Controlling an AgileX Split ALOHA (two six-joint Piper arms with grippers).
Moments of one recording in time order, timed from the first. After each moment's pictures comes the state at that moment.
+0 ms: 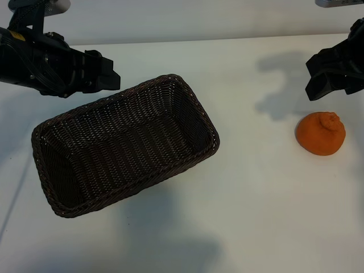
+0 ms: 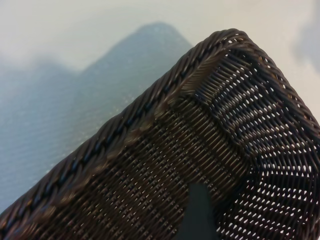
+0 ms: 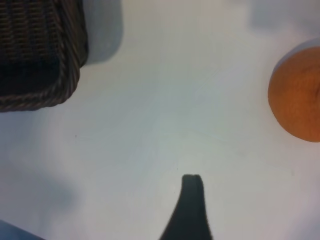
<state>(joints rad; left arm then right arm) -0.24 1.44 -1.09 -0.46 0.66 0.18 0.07 1.50 -1.32 0.25 1.17 -0.12</state>
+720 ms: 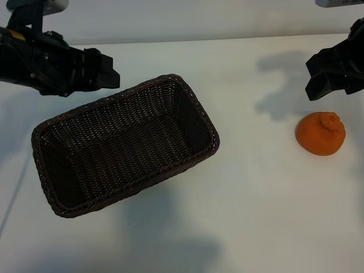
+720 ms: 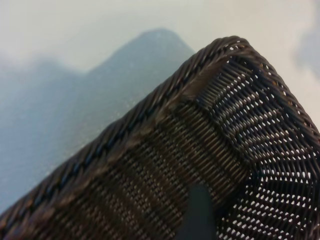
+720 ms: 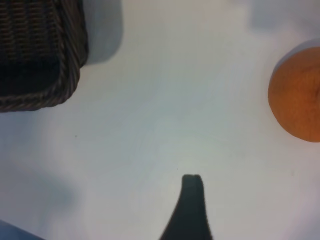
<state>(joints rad) -0.24 1.44 -1.09 -0.44 0.66 0.12 0.07 1.50 -1.32 0.25 1.17 -0.12</state>
